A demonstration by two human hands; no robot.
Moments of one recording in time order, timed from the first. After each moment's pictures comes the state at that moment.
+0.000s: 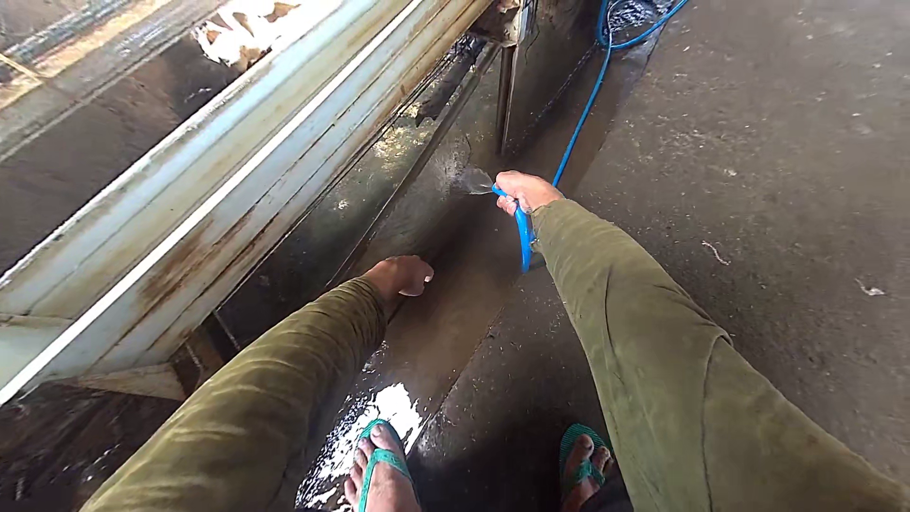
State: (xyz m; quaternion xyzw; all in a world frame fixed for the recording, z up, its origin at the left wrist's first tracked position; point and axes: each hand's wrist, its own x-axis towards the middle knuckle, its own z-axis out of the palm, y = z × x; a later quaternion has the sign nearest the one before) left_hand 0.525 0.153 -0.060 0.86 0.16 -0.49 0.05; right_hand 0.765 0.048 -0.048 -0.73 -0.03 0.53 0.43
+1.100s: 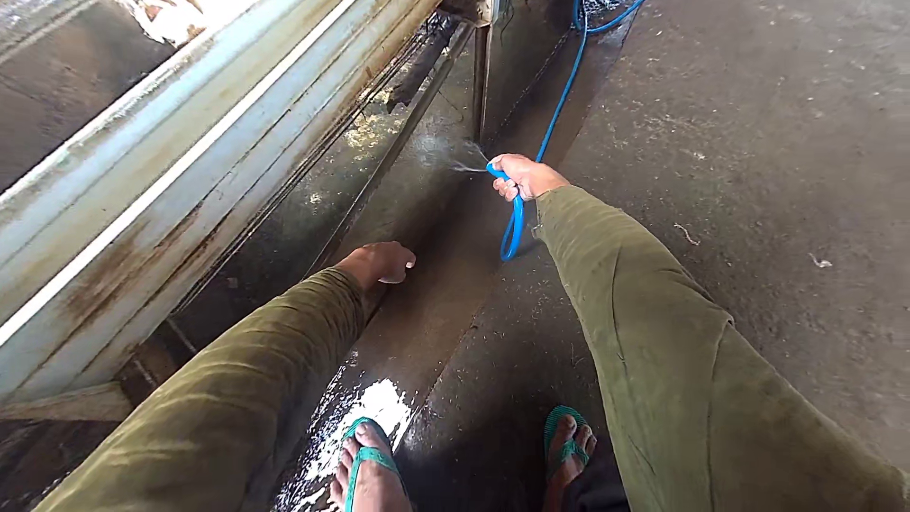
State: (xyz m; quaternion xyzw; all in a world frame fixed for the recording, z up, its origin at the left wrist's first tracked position) left_hand 0.540 0.154 -0.056 0.86 0.15 -0.49 0.02; right_hand 0.804 0.021 -0.072 -0.66 -0.01 0.55 0.50
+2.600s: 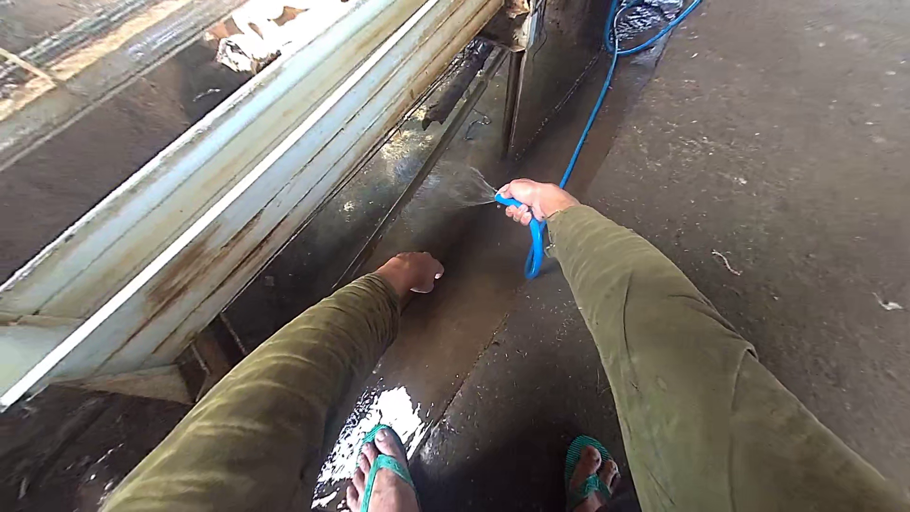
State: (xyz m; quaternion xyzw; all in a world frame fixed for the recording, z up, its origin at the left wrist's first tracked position) left_hand 0.534 0.154 -0.053 0.87 0.17 -0.46 0.04; right_hand 0.775 0.048 -0.061 -0.71 -0.04 0.58 0.40
